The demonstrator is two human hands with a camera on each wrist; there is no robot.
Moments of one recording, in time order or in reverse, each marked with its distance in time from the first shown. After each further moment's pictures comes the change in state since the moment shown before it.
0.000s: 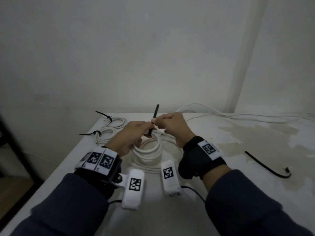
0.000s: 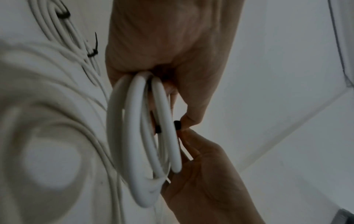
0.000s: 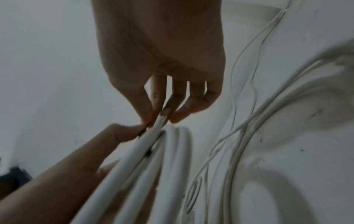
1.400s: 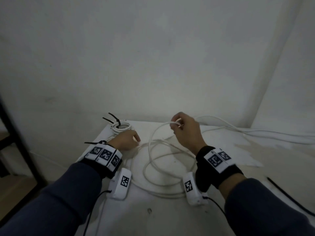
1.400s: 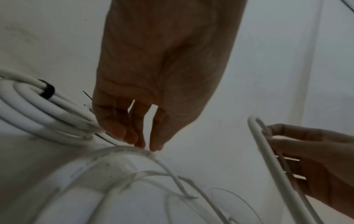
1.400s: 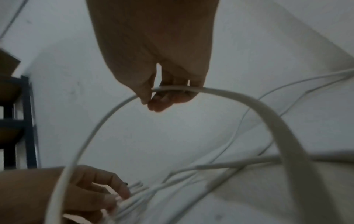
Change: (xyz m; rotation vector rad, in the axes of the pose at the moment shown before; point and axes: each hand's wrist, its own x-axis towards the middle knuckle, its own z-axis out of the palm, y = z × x) left_hand 0.089 -0.037 -0.064 0.846 -0.046 -0.057; right_hand 0.059 0.015 -0.006 -0.536 0.123 -0.336
